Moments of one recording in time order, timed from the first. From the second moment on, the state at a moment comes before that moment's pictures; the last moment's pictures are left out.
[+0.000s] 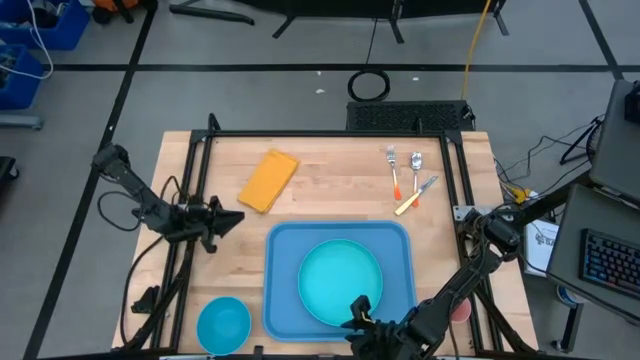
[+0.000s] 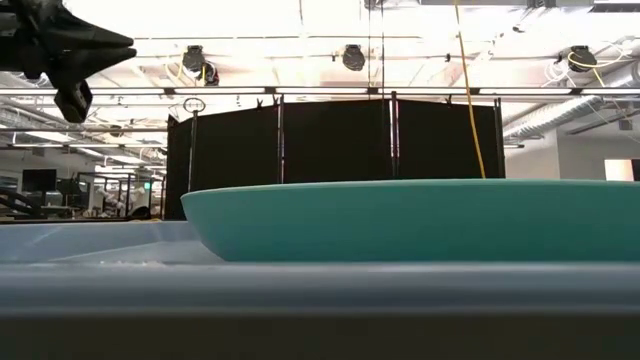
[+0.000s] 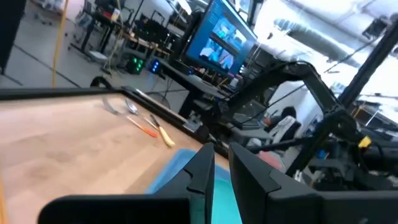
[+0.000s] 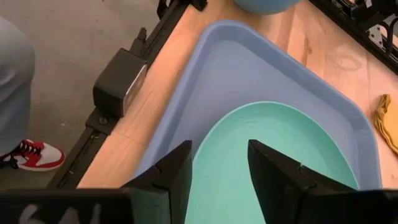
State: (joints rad) left arm -0.74 0.36 0.01 0.56 -0.94 -0.39; right arm 0.84 2.00 1.55 -0.51 0.60 0.14
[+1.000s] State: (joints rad) left arm -0.80 1.01 0.62 0.05 -0.69 -0.43; right arm 0.91 2.00 1.55 -0.50 0.71 0.25
